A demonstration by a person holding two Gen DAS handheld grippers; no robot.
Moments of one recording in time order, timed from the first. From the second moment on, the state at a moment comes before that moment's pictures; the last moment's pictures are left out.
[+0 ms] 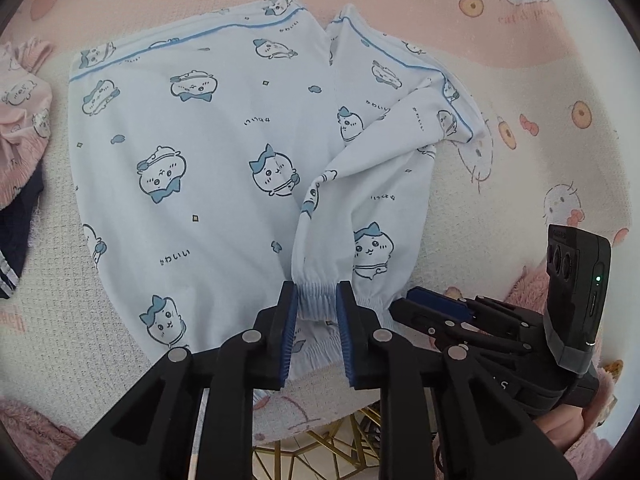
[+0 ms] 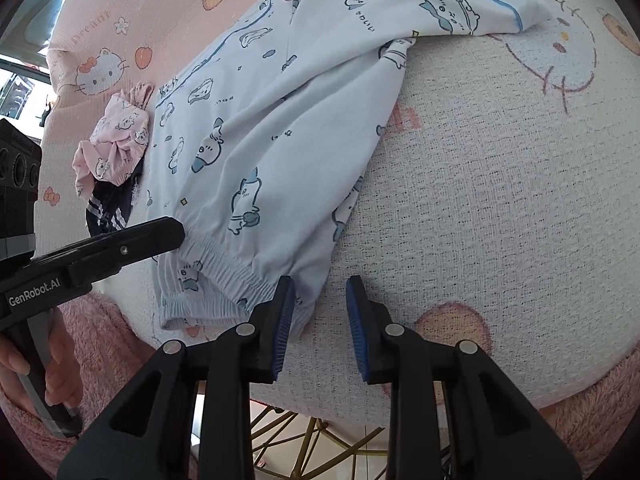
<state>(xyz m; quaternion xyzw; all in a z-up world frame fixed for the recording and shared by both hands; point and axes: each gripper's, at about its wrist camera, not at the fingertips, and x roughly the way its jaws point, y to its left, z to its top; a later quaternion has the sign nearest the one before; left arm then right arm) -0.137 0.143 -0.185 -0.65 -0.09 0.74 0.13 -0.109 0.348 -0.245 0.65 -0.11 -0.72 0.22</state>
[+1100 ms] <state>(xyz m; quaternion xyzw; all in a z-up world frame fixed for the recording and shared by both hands) -0.145 0.119 -0.222 -0.64 -0.21 0.72 0.18 -0.123 0.349 -0.246 0.64 -0.13 -0.73 0.22</state>
